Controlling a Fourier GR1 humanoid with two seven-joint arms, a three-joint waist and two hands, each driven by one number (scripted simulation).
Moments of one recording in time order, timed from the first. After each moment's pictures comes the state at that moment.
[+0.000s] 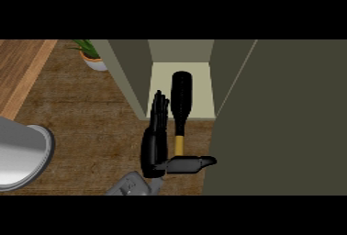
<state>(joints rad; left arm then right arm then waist) -0.34 0.04 -0.73 -1.29 0.64 0.74 -0.67 -0.04 -0.03 0.13 -2.48 -0.04 0.09 0.60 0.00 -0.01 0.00</state>
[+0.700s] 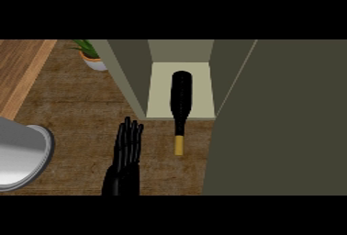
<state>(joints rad) -0.05 0.25 -0.81 -1.76 0.51 0.79 -0.56 -0.04 -0.04 0.12 -2.47 -0.07 0.13 0.63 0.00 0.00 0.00</state>
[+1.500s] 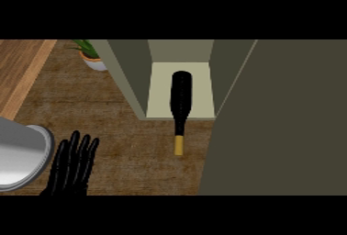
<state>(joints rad) 0.19 0.56 -0.65 -2.02 0.60 0.52 -0.56 0.03 -0.03 0.25 -2.47 -0.12 0.22 0.70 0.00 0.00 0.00</state>
